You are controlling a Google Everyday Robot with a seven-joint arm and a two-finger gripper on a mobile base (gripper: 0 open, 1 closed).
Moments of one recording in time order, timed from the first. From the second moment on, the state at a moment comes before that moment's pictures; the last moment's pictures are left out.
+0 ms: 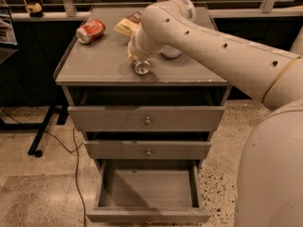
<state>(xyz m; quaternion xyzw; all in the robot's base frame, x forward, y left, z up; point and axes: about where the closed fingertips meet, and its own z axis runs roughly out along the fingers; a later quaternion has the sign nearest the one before) 0.761 0.030 0.838 -0.10 0.92 0.17 0.33</state>
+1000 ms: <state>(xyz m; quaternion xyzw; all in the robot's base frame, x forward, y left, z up) 0.736 0.032 0.844 -0.16 0.91 0.20 0.33</state>
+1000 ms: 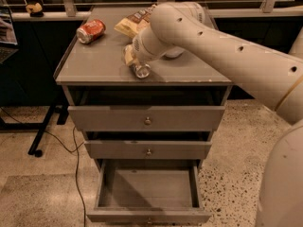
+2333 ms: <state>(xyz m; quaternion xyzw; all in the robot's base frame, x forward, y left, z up) 0.619 0.004 0.854 -0.39 0.81 0.33 0.30</state>
